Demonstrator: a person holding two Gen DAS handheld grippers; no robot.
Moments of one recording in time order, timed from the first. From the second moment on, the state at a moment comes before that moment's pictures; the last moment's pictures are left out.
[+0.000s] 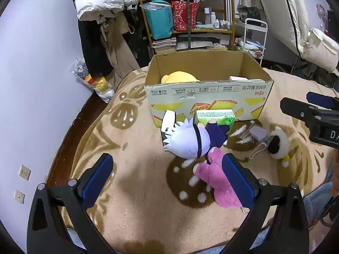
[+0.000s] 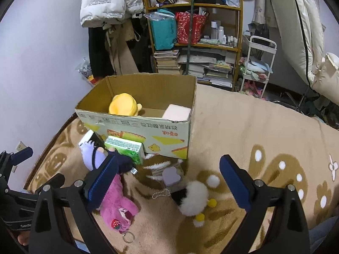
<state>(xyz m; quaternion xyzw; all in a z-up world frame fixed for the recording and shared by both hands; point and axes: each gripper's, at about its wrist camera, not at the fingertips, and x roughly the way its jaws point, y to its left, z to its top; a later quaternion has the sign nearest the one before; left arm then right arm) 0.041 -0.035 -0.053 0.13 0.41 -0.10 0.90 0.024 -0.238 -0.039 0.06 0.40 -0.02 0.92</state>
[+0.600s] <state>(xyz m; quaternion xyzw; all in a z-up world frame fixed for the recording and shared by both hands) 0.049 -0.059 -0.091 0.14 0.45 -0.13 0.87 0.042 -0.231 -0.075 0.04 0.44 -0.03 0.89</state>
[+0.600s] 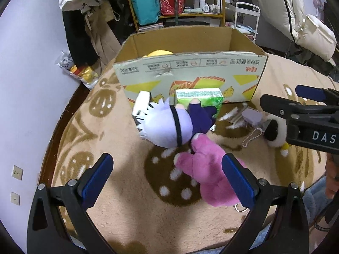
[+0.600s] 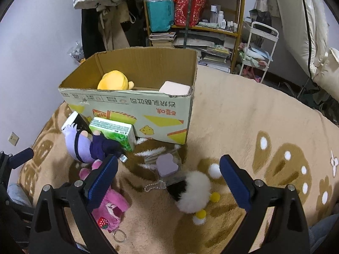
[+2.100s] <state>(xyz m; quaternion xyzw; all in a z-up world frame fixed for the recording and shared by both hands) 0.067 -0.099 -0.165 0.04 0.58 -0.23 0.78 0.087 -0.221 -0.155 -0.01 0.57 -0.02 0.82</state>
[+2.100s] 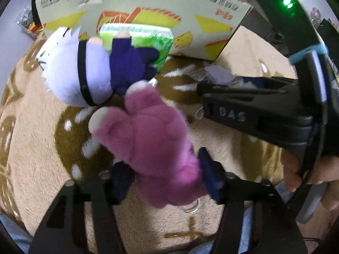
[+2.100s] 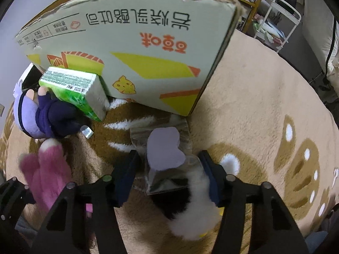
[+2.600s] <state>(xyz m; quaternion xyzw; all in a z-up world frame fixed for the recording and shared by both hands) 0.071 -0.079 -0.148 0.09 0.58 -0.18 0.79 0.095 -0.234 -0.158 0.00 0.56 -0.02 0.83</state>
